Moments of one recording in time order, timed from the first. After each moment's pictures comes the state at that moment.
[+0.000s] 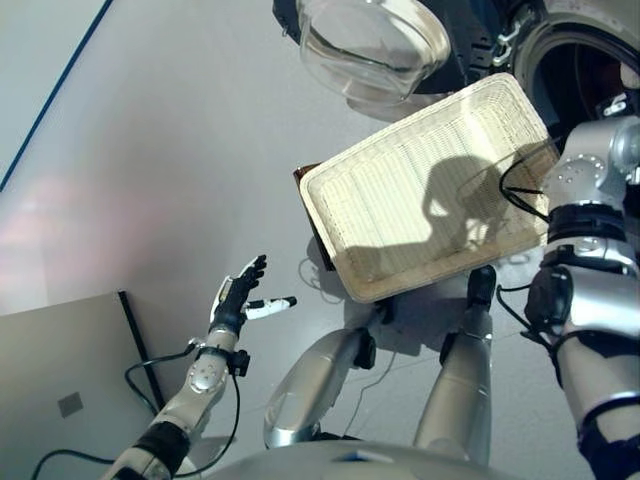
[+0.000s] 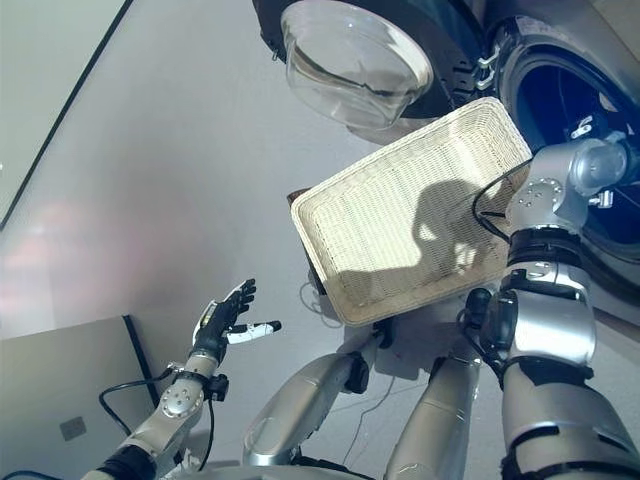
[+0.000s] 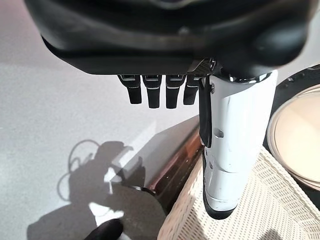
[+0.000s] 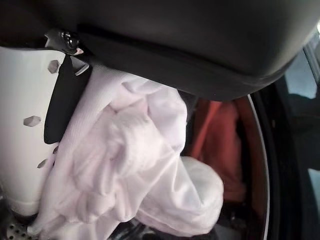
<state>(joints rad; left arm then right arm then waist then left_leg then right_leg) -0.01 0.37 -0.45 0.54 -0.21 -0.36 0.24 -1.07 -0.59 -0.27 0.88 0.76 -0.46 -0.89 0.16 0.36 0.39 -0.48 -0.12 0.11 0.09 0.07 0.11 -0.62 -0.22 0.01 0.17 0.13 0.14</state>
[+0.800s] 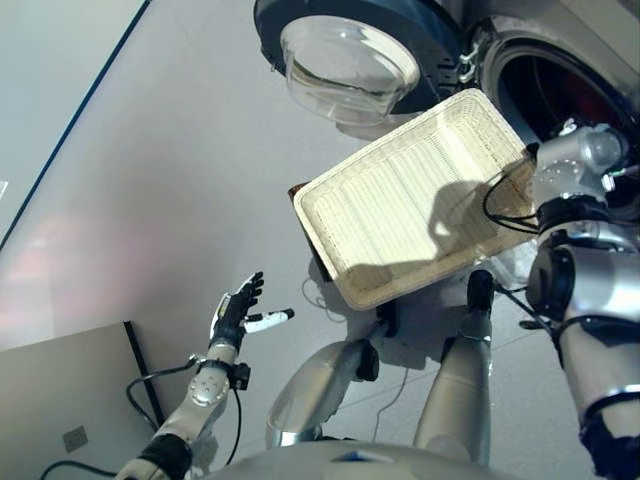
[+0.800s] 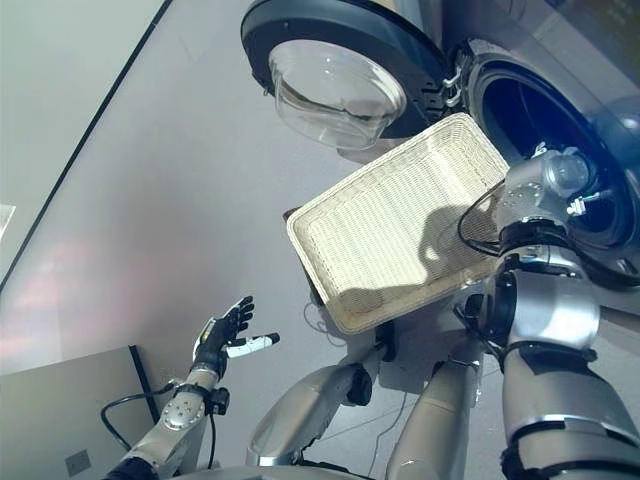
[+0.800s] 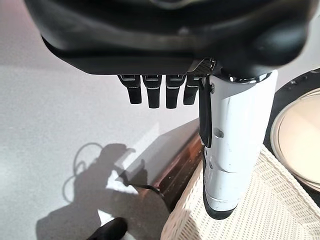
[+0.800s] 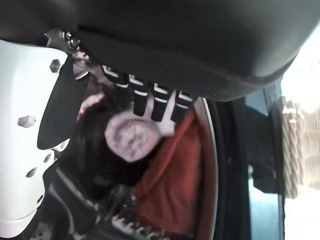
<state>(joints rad) 0.03 0.34 -0.46 0.59 -0.27 -0.32 0.24 -1.19 -0.62 -0.18 1.25 0.74 -0.31 -0.82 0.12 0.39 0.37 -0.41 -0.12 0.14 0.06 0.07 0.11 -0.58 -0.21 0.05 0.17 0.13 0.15</state>
